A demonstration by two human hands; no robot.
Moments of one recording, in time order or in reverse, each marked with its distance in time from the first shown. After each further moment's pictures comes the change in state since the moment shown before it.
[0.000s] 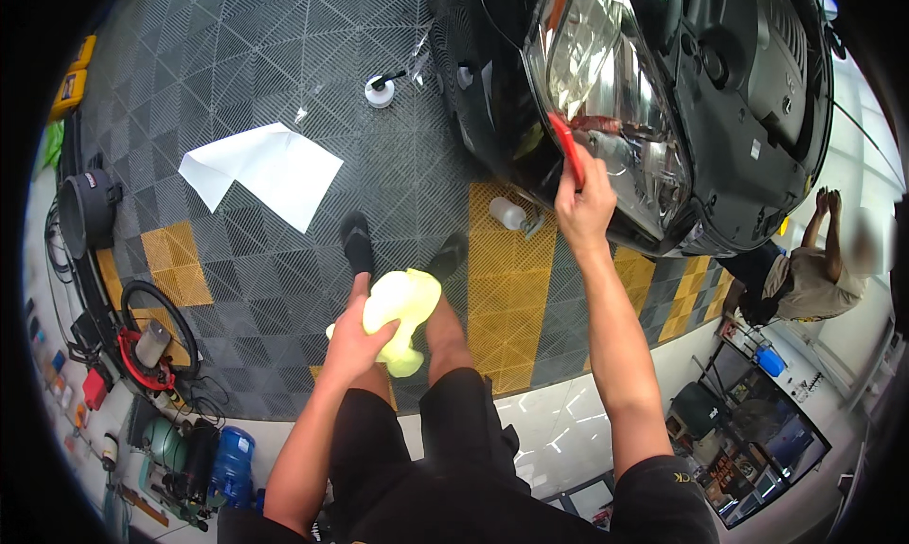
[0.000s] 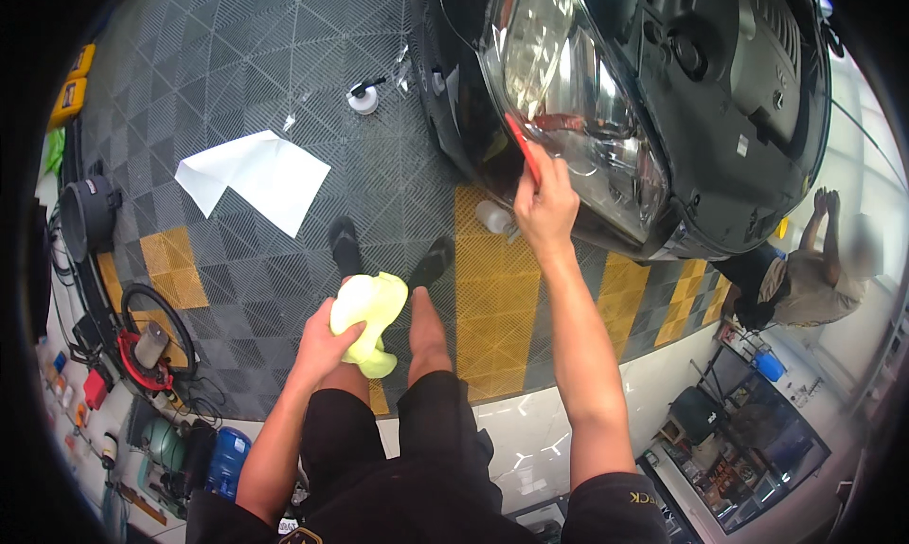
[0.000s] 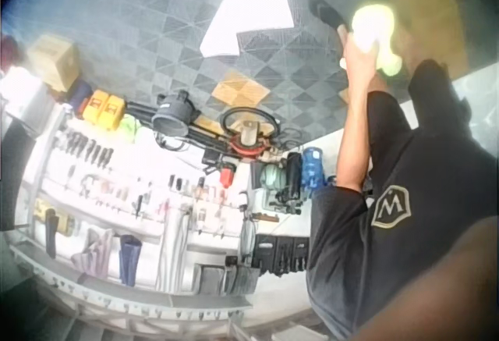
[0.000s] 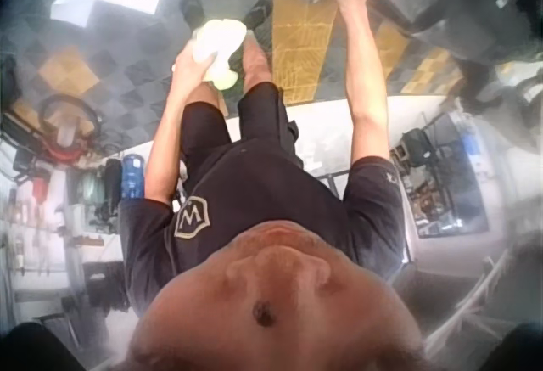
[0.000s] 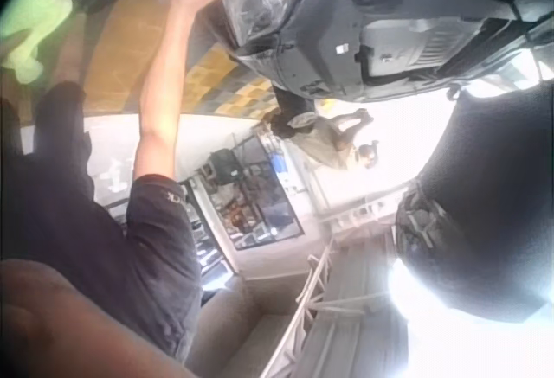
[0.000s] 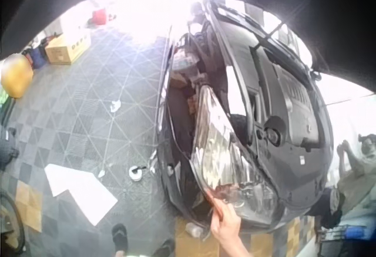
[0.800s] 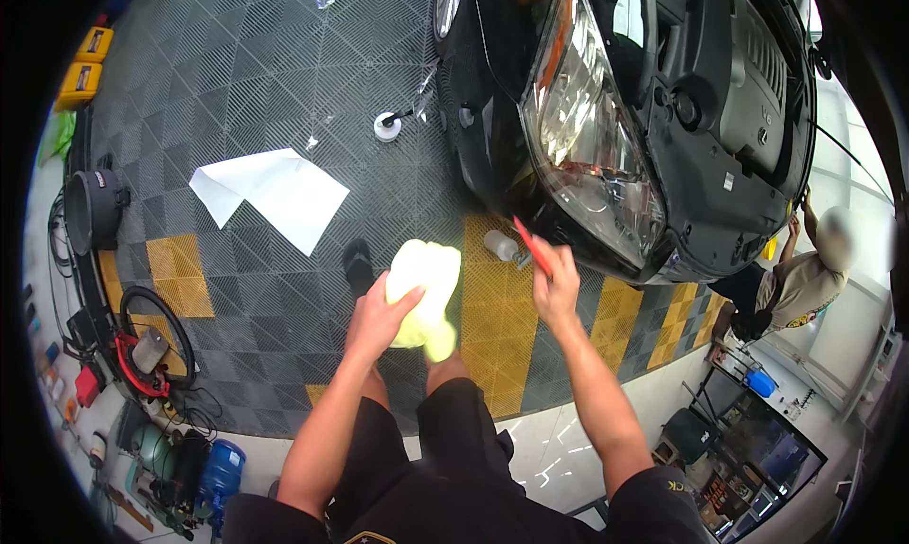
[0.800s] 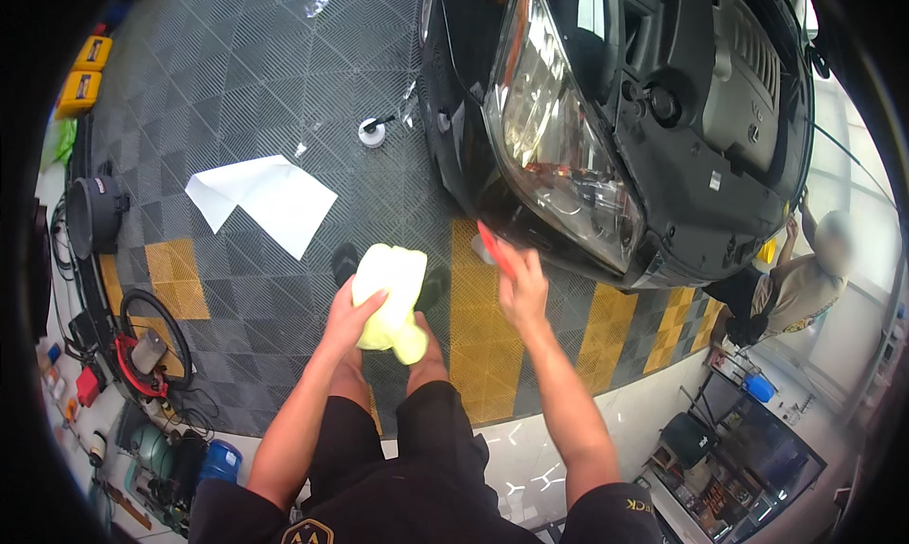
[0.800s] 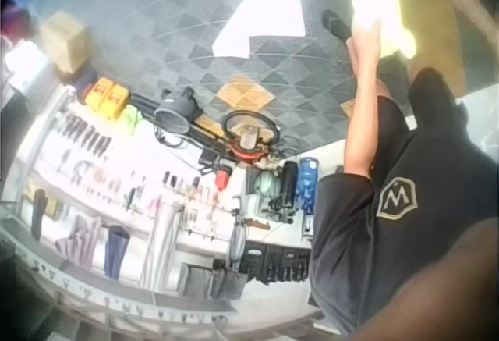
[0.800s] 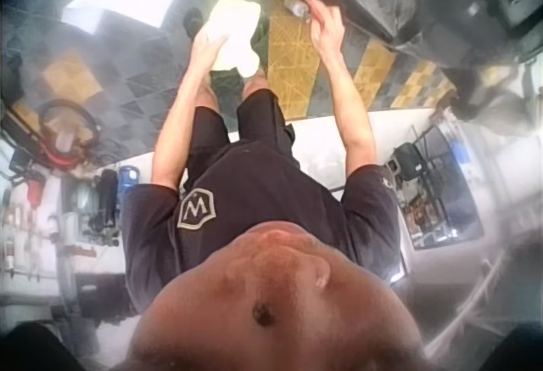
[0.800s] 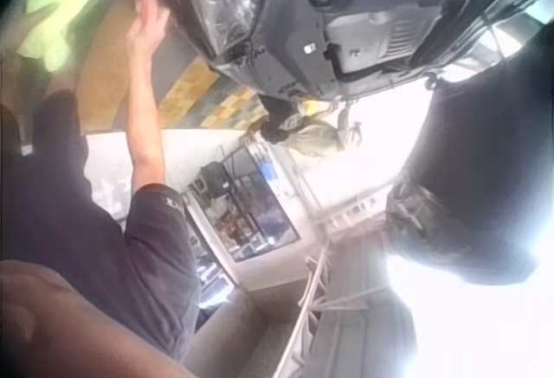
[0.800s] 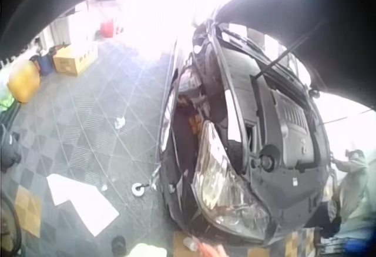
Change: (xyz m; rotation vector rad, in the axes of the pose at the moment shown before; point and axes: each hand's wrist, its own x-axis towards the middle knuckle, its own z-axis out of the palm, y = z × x) left_hand 0.049 0.048 0.010 -0.433 0.040 -0.045; right_hand -0.072 -0.026 -0.037 0.166 -0.235 0.068
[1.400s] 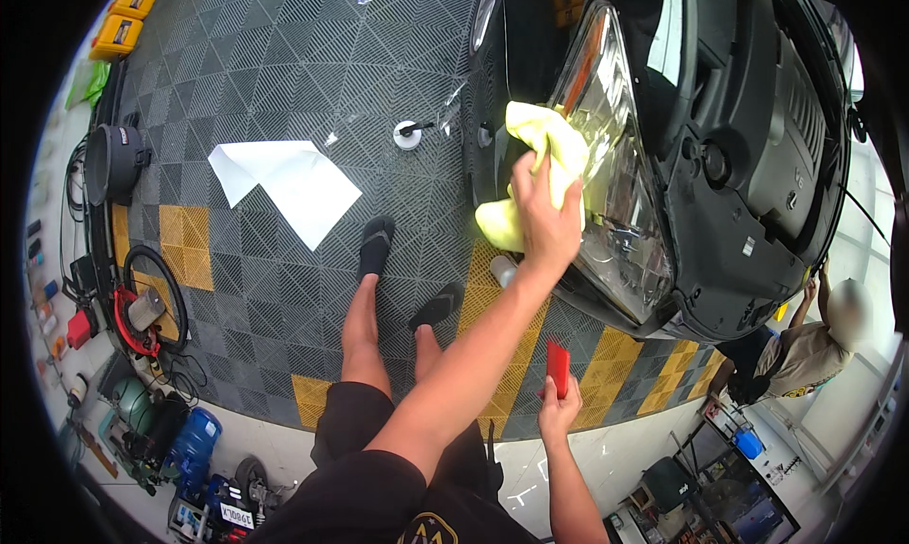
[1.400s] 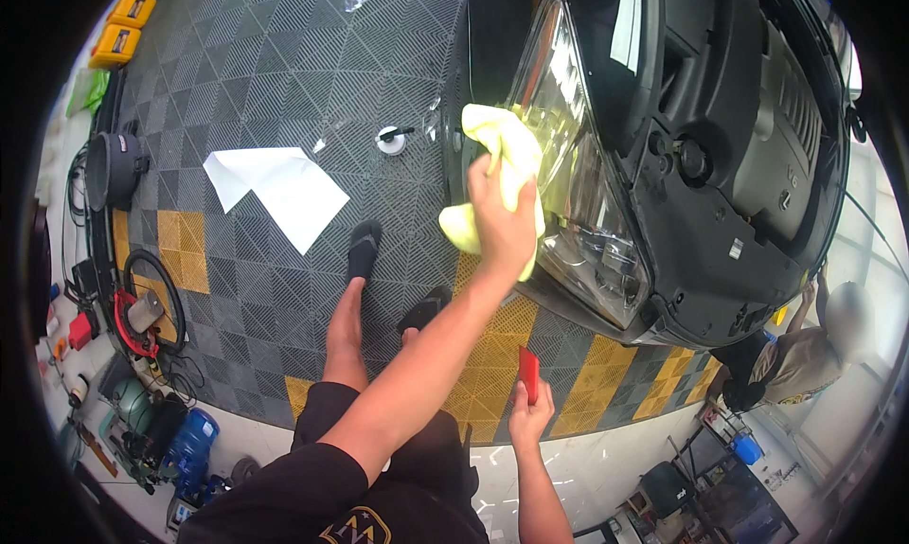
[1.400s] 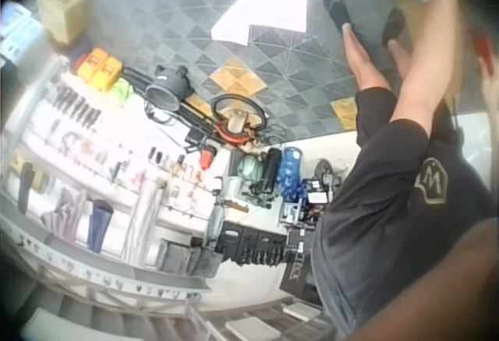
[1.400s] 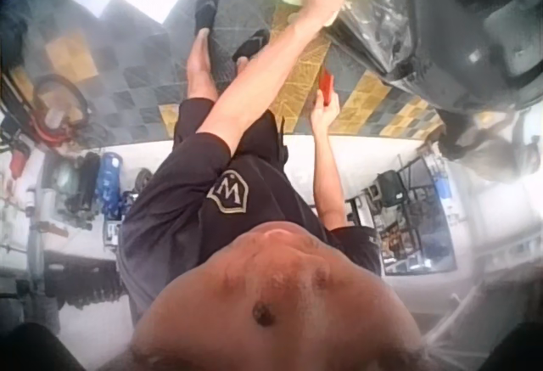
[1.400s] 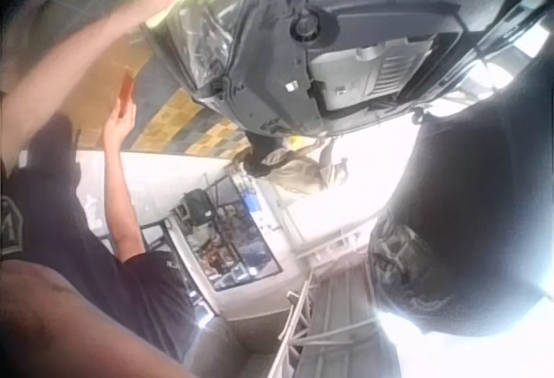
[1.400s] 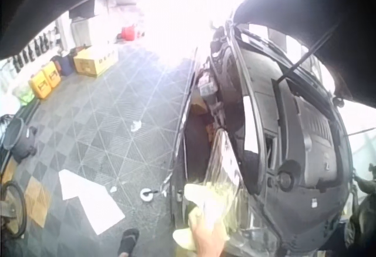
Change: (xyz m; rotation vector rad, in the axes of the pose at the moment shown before) left_hand 0.153 0.159 0.241 -0.052 0.628 0.880; right_hand -0.132 0.027 -0.061 0.178 0.037 0.648
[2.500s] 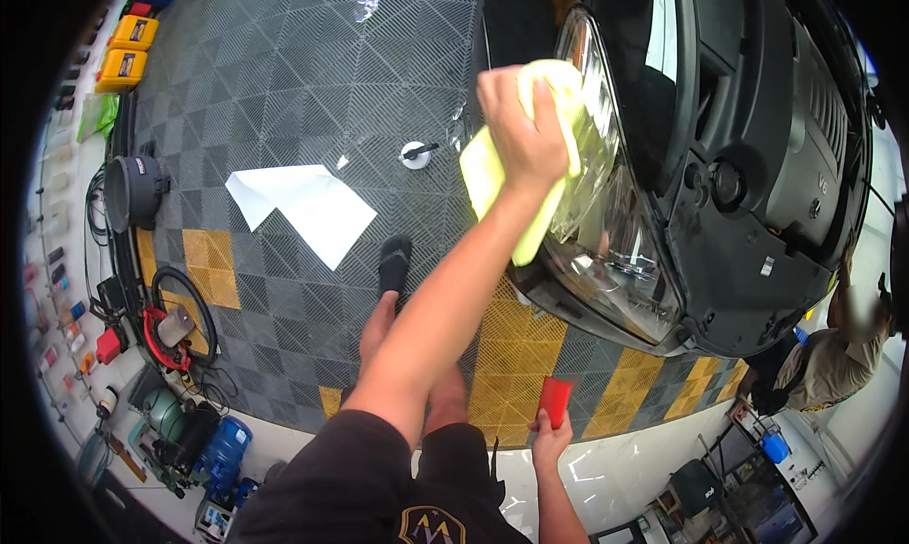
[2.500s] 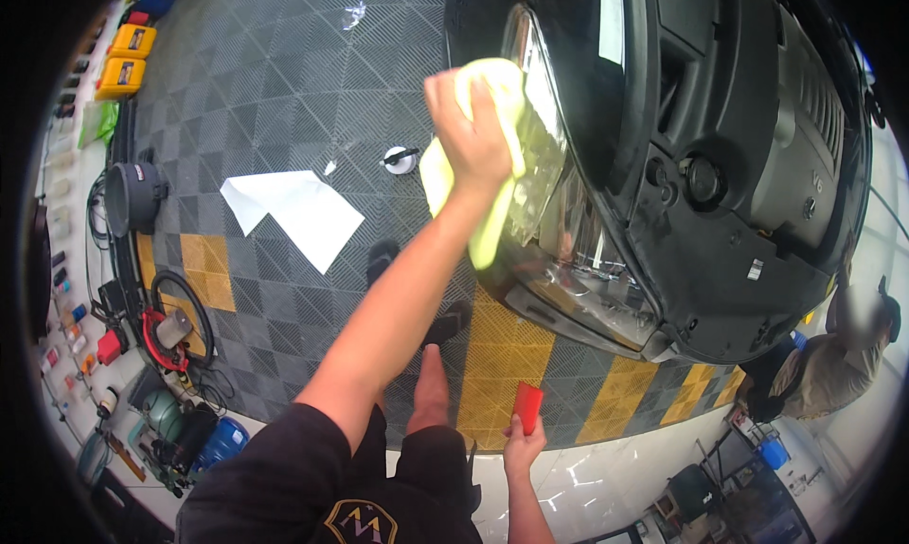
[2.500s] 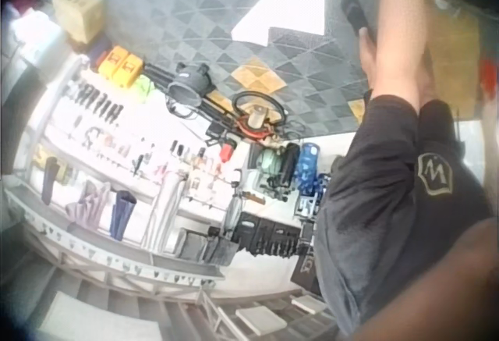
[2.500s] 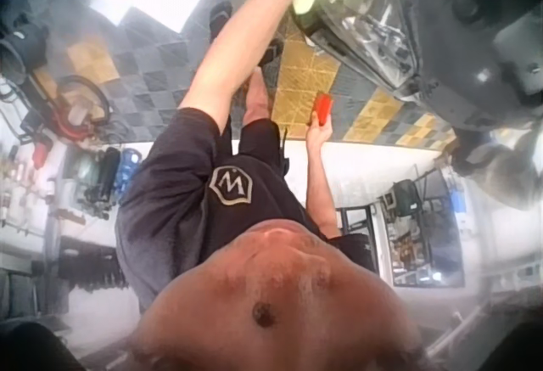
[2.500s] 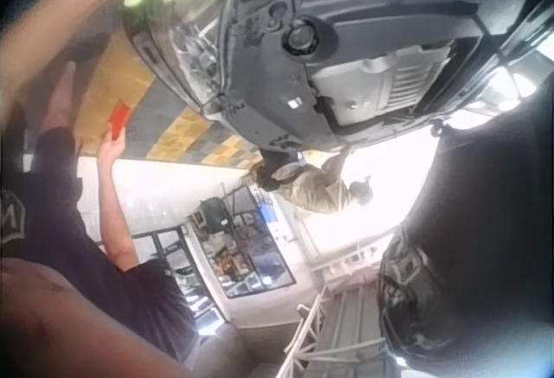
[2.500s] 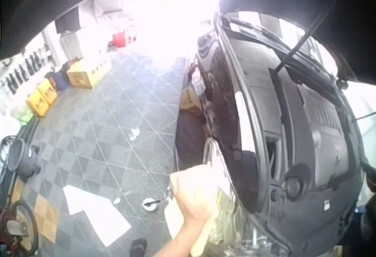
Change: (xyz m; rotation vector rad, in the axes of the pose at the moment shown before) left_hand 0.146 -0.012 0.044 -0.004 0.133 0.353; right_hand -0.024 0.024 0.013 0.274 0.001 0.440
